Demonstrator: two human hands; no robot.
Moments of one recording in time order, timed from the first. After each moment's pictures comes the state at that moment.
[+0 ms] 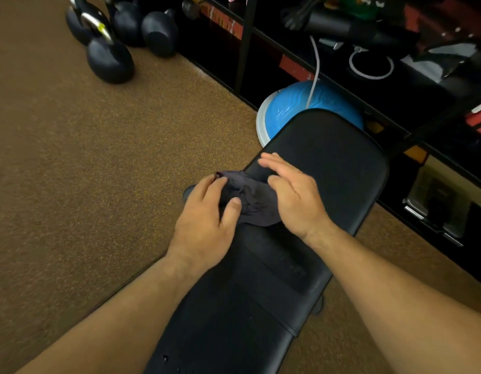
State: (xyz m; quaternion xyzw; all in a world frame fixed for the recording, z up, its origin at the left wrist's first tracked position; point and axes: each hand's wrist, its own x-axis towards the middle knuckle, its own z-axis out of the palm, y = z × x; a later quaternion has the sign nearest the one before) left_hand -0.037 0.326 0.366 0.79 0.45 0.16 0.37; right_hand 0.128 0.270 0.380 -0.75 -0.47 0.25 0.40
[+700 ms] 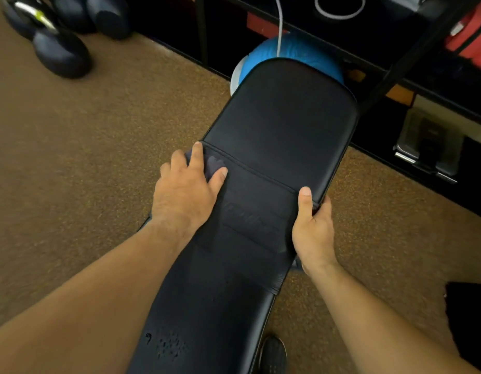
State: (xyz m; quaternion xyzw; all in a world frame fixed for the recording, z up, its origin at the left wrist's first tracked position) left_hand 0.007 0.317 0.344 0.87 0.46 0.00 0.16; right_hand 0.118 0.146 0.319 -0.85 -0.01 0.26 0.46
